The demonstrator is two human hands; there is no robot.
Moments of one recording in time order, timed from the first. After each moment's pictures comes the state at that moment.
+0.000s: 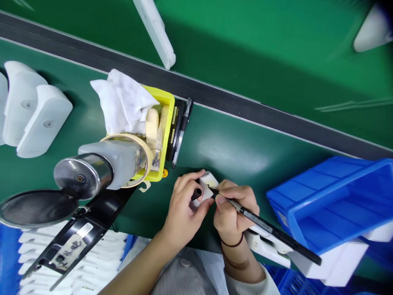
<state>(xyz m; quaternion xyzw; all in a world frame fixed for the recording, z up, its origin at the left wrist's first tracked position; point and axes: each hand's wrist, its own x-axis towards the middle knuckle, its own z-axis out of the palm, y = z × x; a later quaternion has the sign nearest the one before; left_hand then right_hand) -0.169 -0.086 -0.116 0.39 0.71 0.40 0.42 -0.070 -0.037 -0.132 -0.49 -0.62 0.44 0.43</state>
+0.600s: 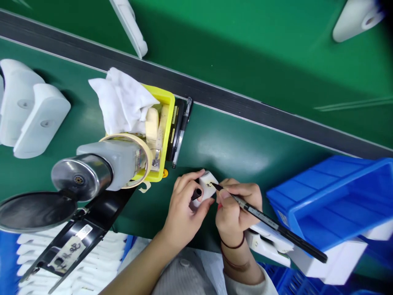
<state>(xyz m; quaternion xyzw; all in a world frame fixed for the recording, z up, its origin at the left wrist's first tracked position) -0.170 -0.086 -0.116 0.39 0.71 0.40 0.42 -0.077 -0.038 -0.130 -0.52 -0.54 0.47 0.47</state>
